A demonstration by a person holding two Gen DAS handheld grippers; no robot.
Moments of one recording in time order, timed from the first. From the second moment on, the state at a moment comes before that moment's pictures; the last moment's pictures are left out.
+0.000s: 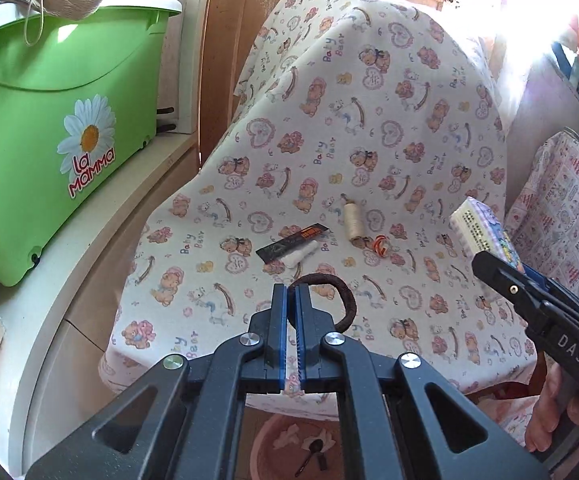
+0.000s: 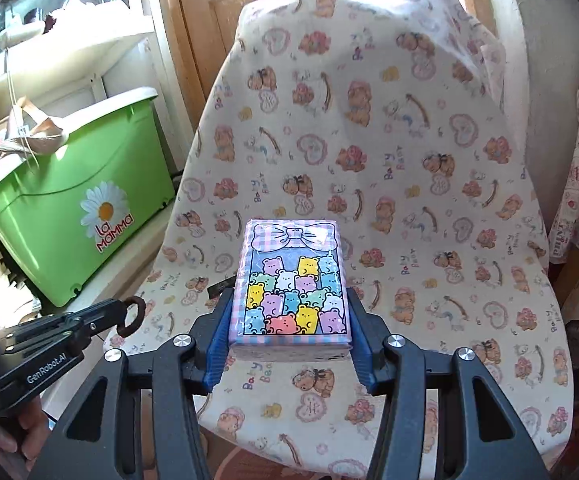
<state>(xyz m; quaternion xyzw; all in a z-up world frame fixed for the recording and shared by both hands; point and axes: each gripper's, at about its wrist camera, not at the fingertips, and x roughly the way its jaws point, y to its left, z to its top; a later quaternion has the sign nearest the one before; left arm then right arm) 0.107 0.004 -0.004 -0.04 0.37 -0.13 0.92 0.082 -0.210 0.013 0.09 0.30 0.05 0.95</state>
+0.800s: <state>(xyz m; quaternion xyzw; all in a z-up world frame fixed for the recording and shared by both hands) 0.073 -0.028 -0.088 -0.01 0.56 -0.17 0.81 0.006 -0.180 -0.086 0.10 0.52 0.15 0.83</state>
